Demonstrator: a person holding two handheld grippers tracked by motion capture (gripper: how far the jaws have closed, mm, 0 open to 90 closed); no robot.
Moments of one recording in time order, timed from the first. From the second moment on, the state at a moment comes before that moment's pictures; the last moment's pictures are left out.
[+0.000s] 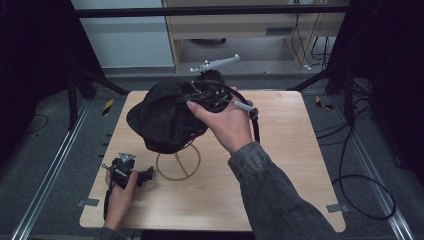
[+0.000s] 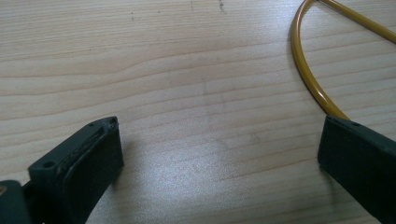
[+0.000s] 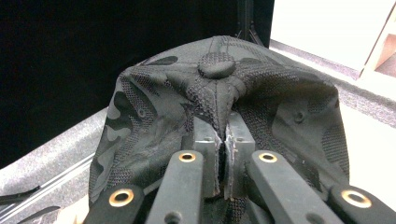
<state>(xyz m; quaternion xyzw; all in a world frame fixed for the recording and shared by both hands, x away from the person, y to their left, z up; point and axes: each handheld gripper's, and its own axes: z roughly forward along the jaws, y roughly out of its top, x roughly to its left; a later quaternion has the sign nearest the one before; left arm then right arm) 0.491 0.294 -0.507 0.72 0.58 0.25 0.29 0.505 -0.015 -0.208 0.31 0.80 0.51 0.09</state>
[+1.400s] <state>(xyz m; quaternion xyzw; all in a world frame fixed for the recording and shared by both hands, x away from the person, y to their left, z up) 0.491 0.293 -0.508 0.72 0.58 0.25 0.30 0.508 -0.009 -0.237 0.32 0.82 0.47 0.08</state>
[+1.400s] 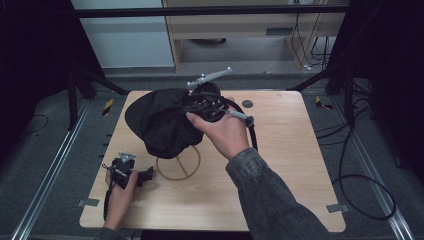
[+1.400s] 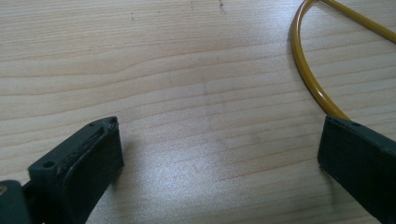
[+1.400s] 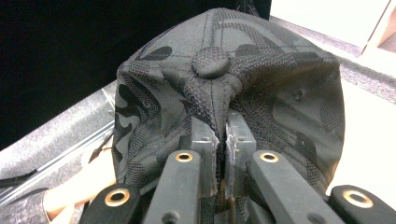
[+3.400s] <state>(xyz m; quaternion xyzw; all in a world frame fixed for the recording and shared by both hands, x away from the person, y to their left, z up) 0.491 0.293 -0.508 0.72 0.58 0.25 0.30 0.521 0.005 -0.268 0.35 0.81 0.47 0.09</state>
